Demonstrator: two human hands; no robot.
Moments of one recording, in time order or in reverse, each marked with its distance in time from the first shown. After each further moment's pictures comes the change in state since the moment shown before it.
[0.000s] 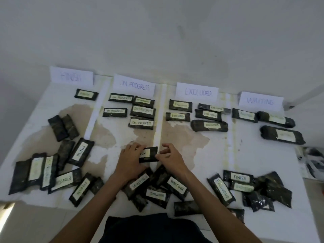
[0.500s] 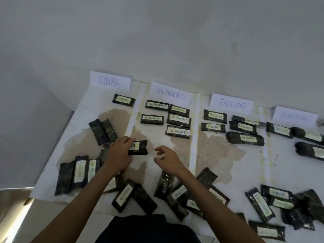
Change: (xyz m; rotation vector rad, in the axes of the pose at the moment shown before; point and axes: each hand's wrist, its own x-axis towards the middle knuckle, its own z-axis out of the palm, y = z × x) left_hand -0.012 -0.178 -0.085 0.011 0.074 -0.087; right_hand 0.032 -0.080 0.143 -0.346 -0.134 -0.172
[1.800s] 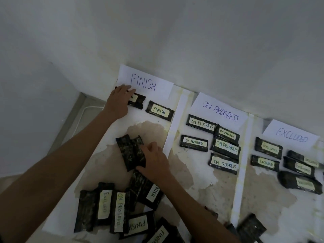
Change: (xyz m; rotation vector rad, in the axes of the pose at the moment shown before) left_hand 0.232 -0.229 -0.061 -0.030 0.071 0.011; right_hand 0.172 -0.109 0.133 -0.551 -0.062 -0.225
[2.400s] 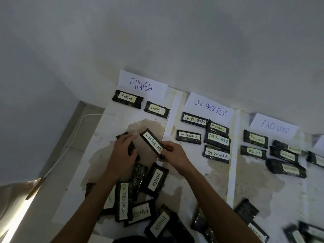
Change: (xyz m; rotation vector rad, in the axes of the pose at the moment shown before) left_hand -0.182 0.089 0.014 -0.515 0.103 -0.209; right_hand -0.042 0.020 -0.051 1.017 0.044 0.429
